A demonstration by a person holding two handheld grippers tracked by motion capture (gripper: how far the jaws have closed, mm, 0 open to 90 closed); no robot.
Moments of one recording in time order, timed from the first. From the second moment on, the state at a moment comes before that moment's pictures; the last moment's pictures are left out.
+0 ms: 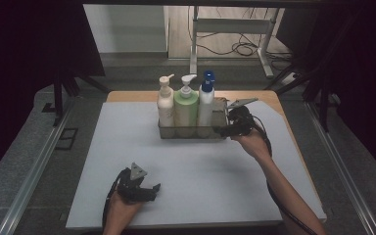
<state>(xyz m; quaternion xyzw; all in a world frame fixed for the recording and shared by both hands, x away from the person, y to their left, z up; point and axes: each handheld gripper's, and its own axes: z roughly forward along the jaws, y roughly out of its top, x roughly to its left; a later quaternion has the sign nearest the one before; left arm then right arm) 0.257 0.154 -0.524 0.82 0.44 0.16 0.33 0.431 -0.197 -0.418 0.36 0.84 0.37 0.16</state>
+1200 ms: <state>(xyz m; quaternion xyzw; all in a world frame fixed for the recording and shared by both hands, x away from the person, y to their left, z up) 0.257 0.154 -0.524 0.82 0.44 0.16 0.33 0.377 -0.241 -0.420 0.31 0.86 0.36 0.18</state>
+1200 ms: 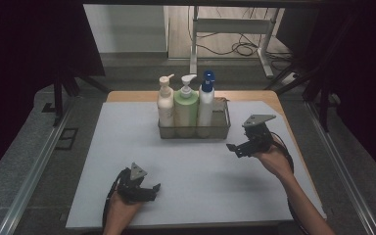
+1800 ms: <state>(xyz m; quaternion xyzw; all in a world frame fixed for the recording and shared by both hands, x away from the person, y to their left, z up) 0.256 0.154 -0.524 0.82 0.44 0.16 0.33 0.340 -0.284 -0.449 0.34 0.85 0.36 0.19</state>
